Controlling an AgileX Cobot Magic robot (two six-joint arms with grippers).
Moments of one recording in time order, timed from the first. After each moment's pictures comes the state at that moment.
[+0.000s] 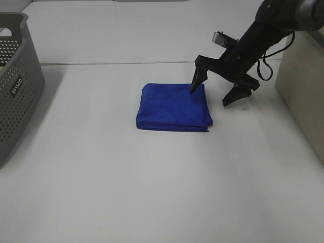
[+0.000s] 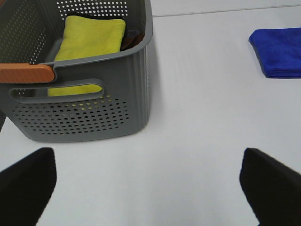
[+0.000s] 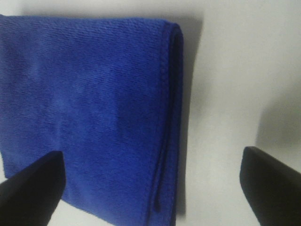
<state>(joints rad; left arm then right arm) 0.01 0.00 -0.50 -0.05 1.04 0.07 0.19 2.38 -1.86 0.52 0.95 -0.09</state>
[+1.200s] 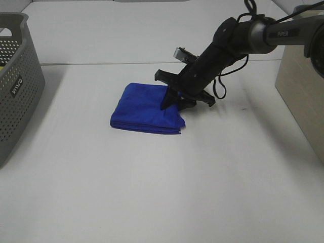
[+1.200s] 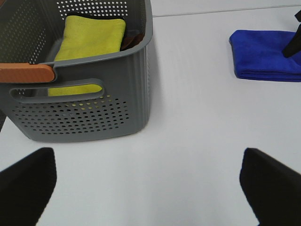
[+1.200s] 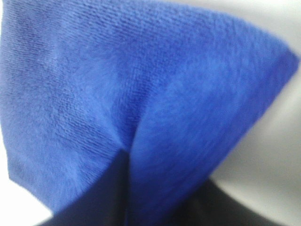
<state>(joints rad) 0.01 0.00 -0.50 -0.05 1.04 0.07 0.36 2.50 -1.90 0.68 0.82 -0.09</state>
